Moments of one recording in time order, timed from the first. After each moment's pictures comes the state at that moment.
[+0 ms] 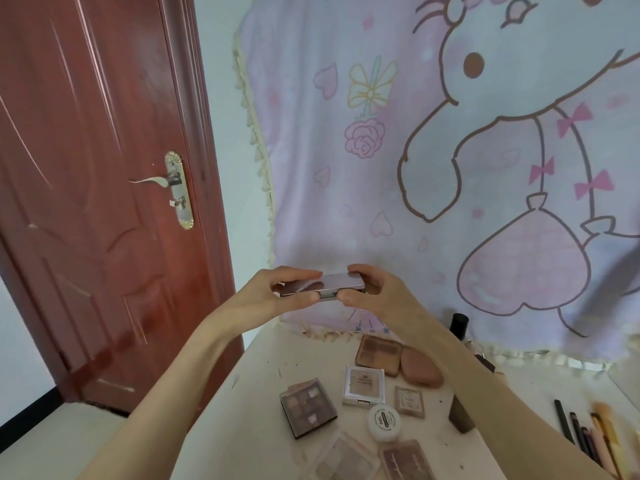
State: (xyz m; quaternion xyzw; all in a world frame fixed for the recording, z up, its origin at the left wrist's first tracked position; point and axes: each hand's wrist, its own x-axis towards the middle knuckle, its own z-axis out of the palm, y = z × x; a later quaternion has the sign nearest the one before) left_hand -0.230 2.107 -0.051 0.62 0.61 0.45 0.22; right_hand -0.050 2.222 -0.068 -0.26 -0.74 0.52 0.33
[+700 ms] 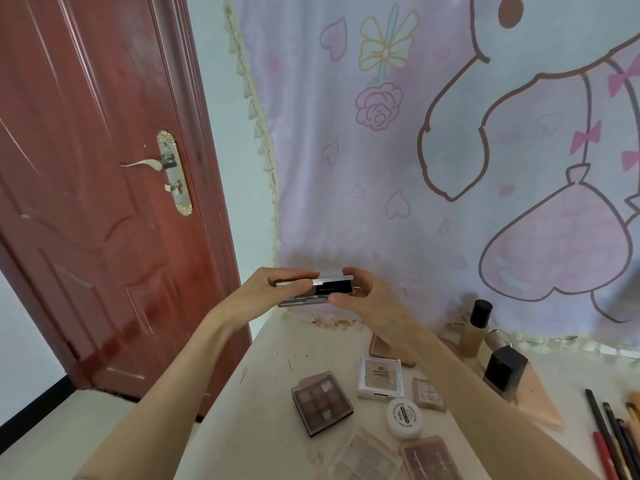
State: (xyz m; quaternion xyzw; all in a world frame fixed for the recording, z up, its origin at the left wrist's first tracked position) left_hand -0.269 2.136 -0.083 0.58 0.63 0.44 0.28; right_hand -0.094 2.236 -0.114 -0.28 -0.71 0.56 0.31
